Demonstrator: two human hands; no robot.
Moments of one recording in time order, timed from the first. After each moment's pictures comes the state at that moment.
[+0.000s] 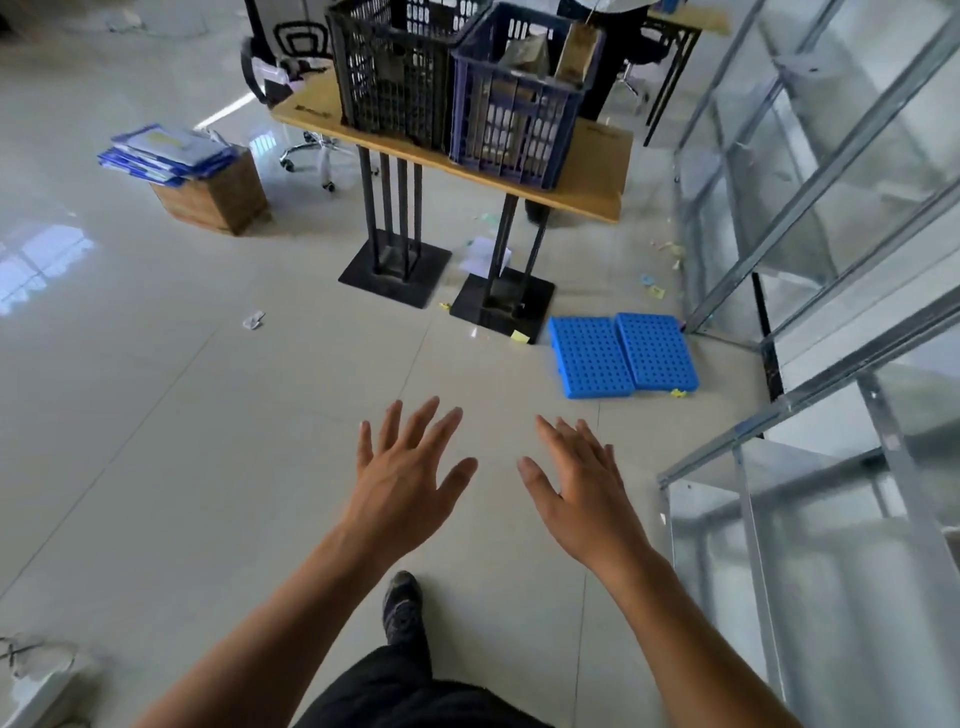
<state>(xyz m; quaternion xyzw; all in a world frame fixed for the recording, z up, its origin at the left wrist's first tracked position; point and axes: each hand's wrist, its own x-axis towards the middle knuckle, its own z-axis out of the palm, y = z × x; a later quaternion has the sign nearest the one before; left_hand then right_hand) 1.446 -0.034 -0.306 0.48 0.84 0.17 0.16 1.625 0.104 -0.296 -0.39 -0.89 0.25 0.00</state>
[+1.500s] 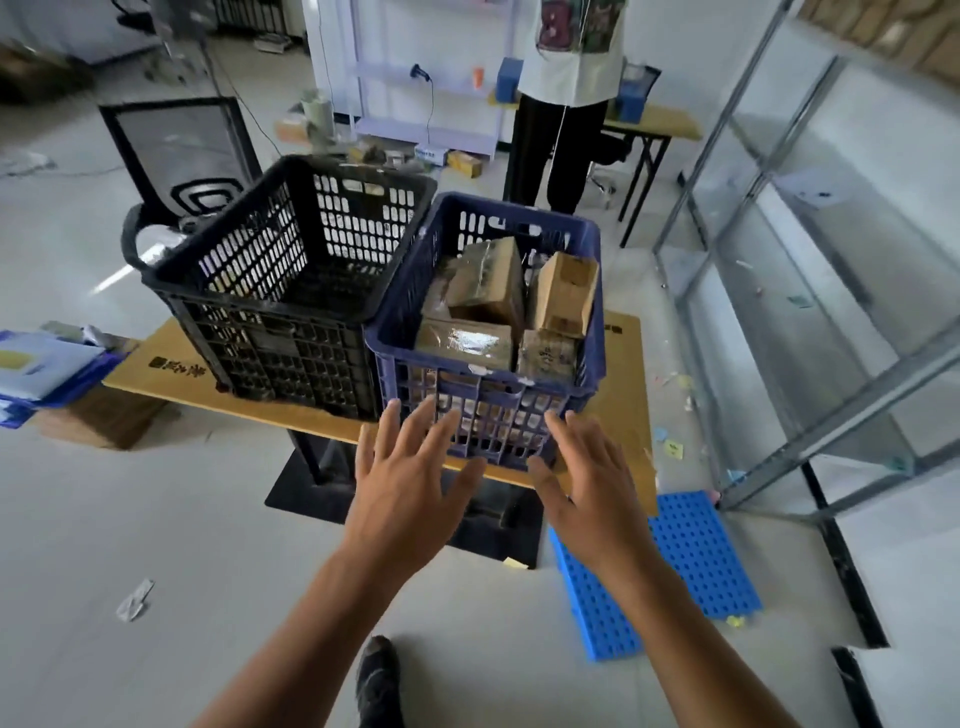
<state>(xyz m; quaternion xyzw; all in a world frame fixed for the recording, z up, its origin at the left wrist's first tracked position) 0.996 0.611 -0.259 0.51 0.83 0.22 0.09 1.177 0.733 -0.256 -0.42 -0.87 0.23 0.13</state>
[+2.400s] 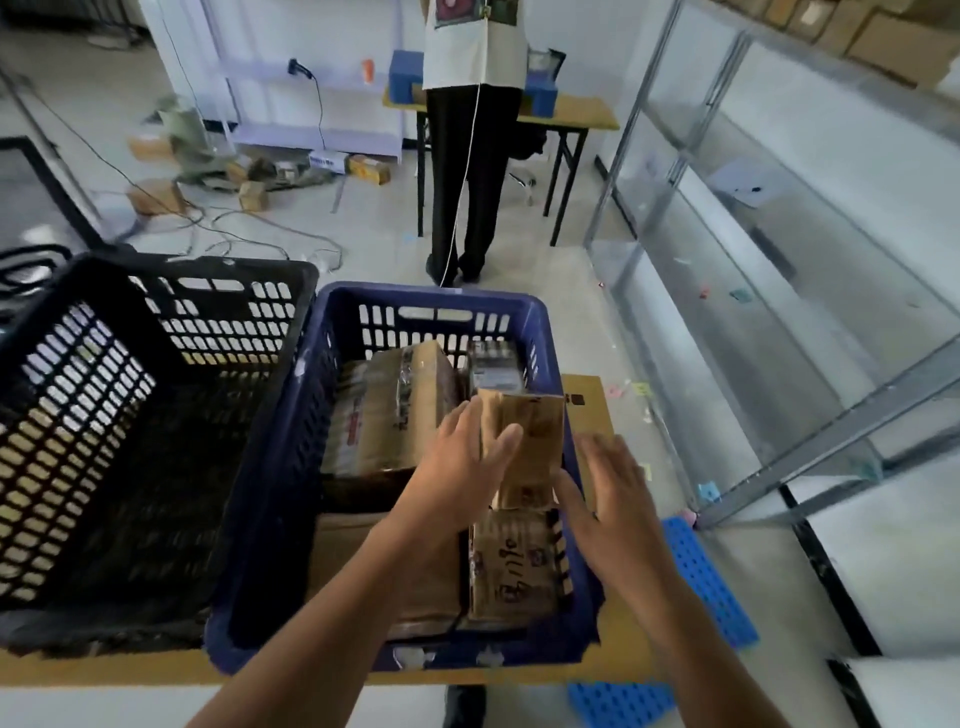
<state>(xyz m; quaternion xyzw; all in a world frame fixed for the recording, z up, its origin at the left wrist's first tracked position) 0.896 0.966 -0.257 0.53 0.72 0.31 0.33 1.096 1.001 -0.276 -0.54 -0.79 0.22 0.17</state>
